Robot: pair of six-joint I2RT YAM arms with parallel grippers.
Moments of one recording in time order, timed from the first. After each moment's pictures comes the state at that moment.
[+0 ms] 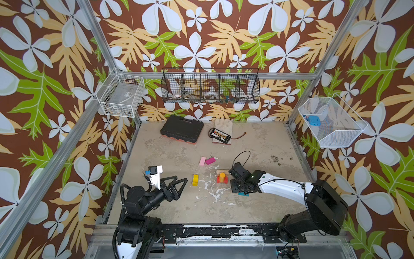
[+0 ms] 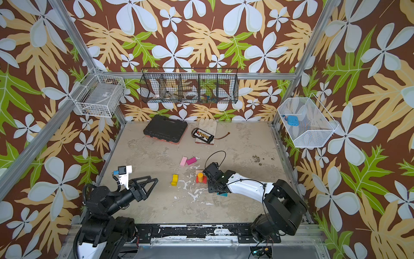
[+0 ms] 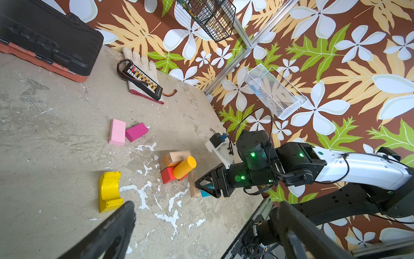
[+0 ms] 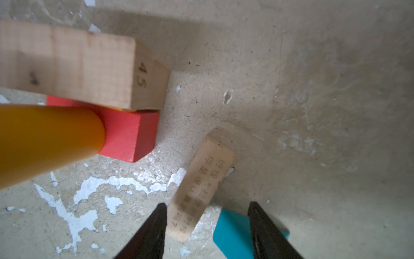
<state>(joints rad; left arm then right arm) -0.12 0.17 0.45 -0.42 0.65 -0.68 0.80 1.50 0.80 -0.54 0.15 0.64</state>
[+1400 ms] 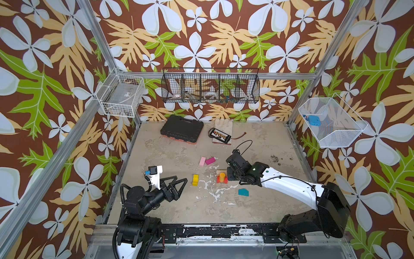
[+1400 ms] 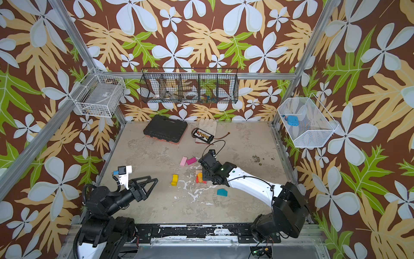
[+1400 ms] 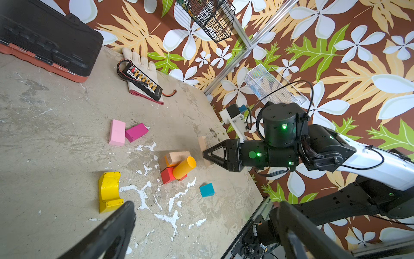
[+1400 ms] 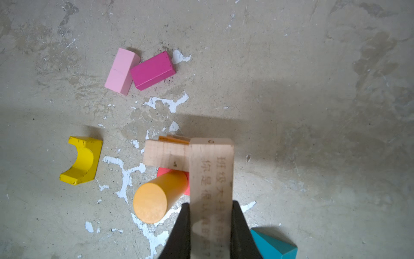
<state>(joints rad) -0.12 0.17 0.45 -0.42 0.65 -0.68 0.81 1.48 1.04 -0.60 0.25 0.68</state>
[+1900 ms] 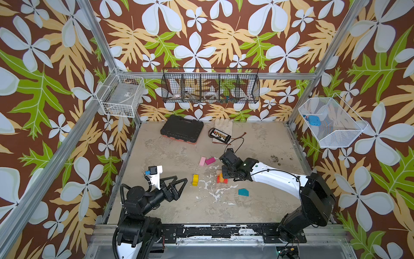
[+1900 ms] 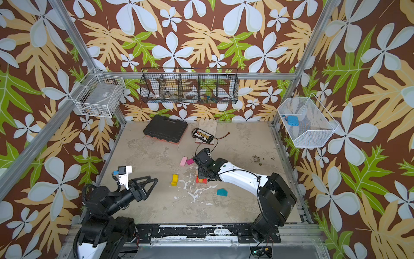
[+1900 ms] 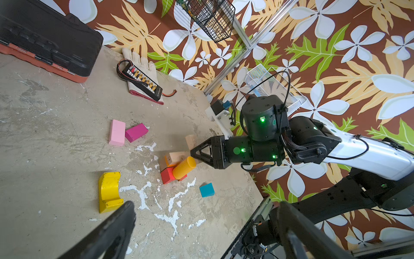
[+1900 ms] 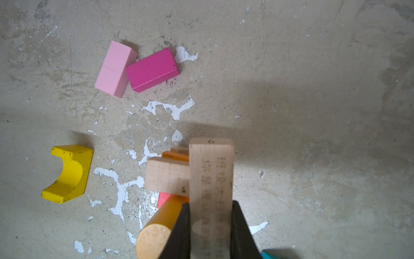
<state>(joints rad) -0.12 0.17 0.45 -0.42 0.65 -0.68 0.81 1.60 1.11 -0.61 0.25 0.66</state>
